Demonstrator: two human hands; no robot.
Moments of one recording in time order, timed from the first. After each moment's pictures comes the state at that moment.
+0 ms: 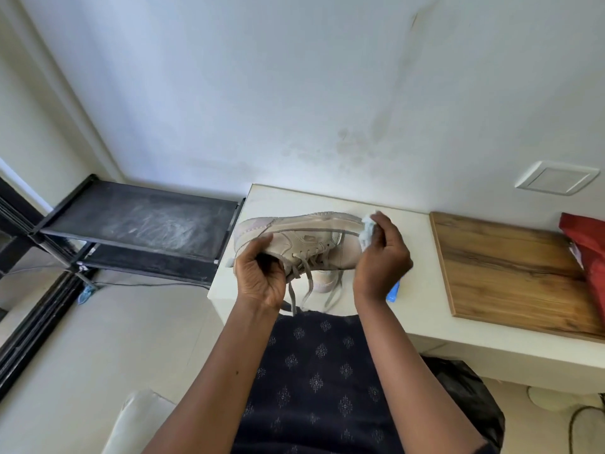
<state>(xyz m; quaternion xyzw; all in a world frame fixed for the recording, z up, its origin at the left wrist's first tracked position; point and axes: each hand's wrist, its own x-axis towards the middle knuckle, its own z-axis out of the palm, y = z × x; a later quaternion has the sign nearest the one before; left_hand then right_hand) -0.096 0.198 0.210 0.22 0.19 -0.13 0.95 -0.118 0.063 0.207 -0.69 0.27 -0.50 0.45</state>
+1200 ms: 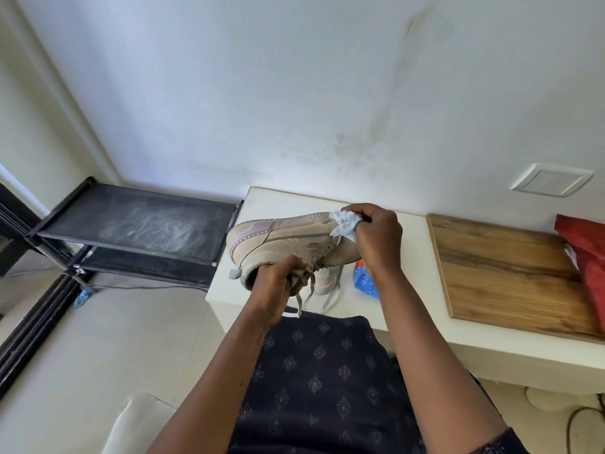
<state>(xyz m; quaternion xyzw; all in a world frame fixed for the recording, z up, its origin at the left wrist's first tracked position) -0.110 0.194 0.198 0.56 0.03 -0.22 0.80 -0.104 0.042 0.248 -0.84 0.22 -0.21 0.45</state>
